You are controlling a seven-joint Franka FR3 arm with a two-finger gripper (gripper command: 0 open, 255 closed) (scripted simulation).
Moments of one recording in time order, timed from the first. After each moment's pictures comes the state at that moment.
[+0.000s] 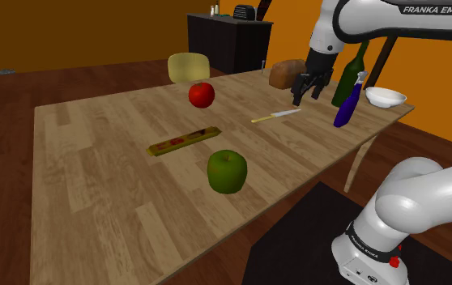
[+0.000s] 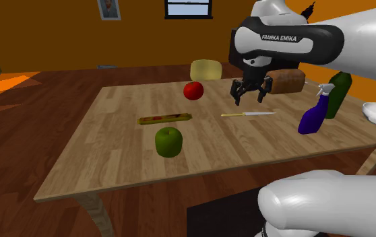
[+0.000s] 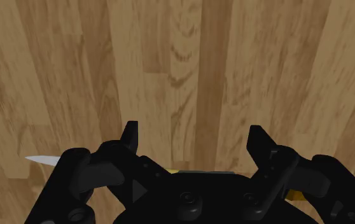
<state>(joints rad) -0.01 -0.74 -0.03 -2.35 -0.09 1.70 0.11</state>
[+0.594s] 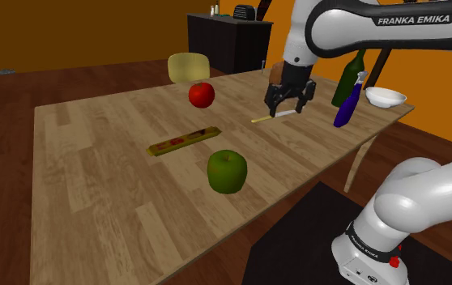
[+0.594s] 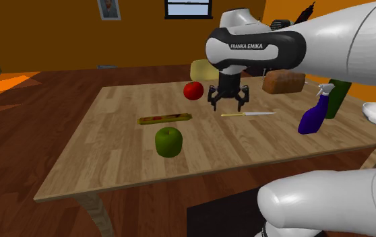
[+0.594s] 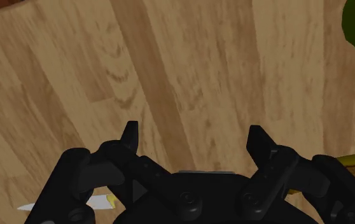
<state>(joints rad) -0.04 -0.66 0.17 -2.35 0.02 1.74 0.52</state>
